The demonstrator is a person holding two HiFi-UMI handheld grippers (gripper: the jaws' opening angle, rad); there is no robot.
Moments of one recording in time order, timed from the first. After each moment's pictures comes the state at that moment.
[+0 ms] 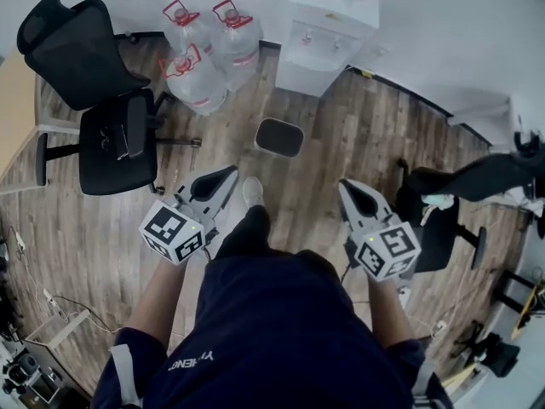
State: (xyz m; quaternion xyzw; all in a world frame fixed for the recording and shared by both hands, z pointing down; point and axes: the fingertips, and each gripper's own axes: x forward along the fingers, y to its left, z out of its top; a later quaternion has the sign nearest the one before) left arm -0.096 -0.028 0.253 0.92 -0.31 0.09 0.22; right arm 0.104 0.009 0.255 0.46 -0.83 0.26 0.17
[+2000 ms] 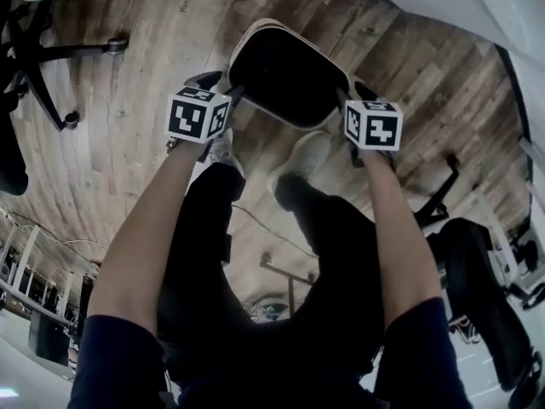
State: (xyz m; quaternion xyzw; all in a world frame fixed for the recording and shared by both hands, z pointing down) left arm -0.050 -0.137 1.037 0.67 -0.36 0.38 0.53; right arm 0.192 -0.186 1.037 0.34 -0.67 0.41 0.52
